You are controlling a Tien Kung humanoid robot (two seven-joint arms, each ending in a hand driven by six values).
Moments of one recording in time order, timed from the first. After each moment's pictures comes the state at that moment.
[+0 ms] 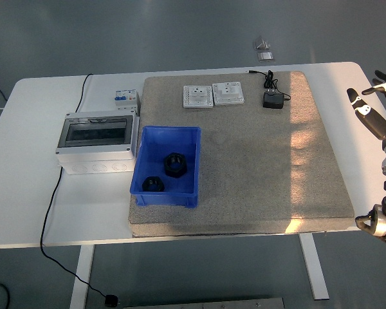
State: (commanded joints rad) left arm -0.01 0.04 -1.33 -0.18 1.14 0.19 0.08; right arm 0.14 -0.25 1.28 1.32 -1.05 -0.52 0.51
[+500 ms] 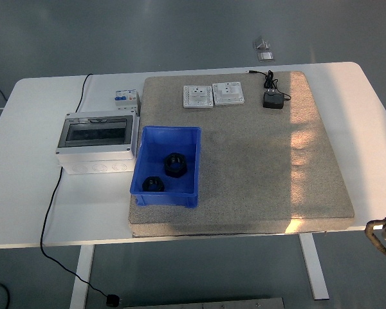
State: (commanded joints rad) left arm 0.00 0.05 -1.36 -0.18 1.17 0.19 0.09; right arm 0.09 -0.26 1.35 1.31 -0.77 -0.53 0.60
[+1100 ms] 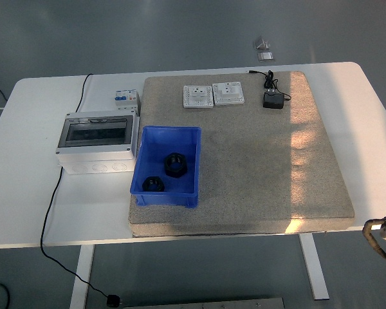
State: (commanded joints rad) left arm 0.00 0.05 -1.38 -0.18 1.19 0.19 0.08; right arm 0.09 -0.25 1.35 1.31 -0.72 -0.53 0.62
